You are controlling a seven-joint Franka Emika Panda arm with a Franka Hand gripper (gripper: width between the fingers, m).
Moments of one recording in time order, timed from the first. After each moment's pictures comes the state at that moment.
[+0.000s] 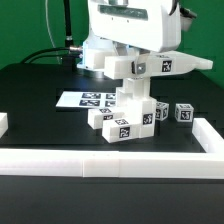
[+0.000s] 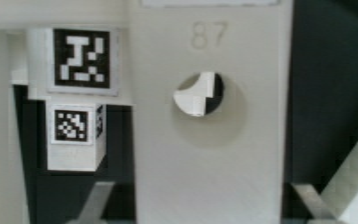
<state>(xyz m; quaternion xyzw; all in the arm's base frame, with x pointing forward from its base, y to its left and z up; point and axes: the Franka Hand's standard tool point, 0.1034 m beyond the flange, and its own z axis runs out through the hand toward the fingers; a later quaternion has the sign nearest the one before) 0.548 0.012 0.122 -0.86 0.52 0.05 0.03</state>
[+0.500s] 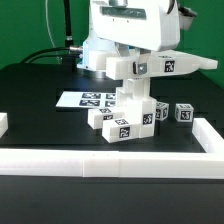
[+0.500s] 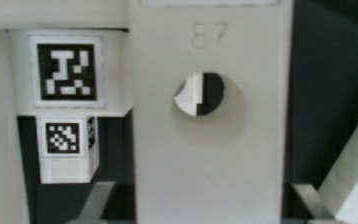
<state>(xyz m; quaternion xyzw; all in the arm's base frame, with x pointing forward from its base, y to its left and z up) 0.549 0.015 0.121 -0.84 0.53 0.04 0.05</state>
